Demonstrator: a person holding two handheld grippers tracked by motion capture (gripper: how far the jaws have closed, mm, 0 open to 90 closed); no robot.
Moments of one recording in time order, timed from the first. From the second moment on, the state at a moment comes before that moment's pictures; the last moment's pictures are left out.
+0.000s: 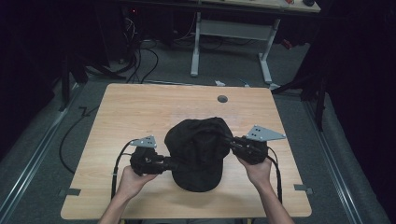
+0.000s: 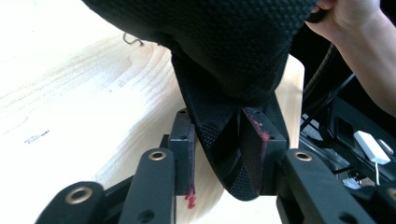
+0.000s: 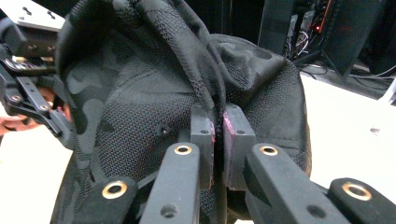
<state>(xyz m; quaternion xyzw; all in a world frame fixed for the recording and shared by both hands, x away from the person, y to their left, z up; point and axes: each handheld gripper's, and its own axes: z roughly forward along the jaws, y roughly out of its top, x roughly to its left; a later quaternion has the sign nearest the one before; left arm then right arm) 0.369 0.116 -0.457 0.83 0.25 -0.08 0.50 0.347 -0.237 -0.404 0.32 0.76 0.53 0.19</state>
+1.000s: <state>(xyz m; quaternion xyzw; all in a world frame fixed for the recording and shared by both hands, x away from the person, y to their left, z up) 0.346 0.139 -0.434 0.81 0.22 -0.08 0.53 0.355 -0.221 -0.398 0.32 0.75 0.55 0.19</state>
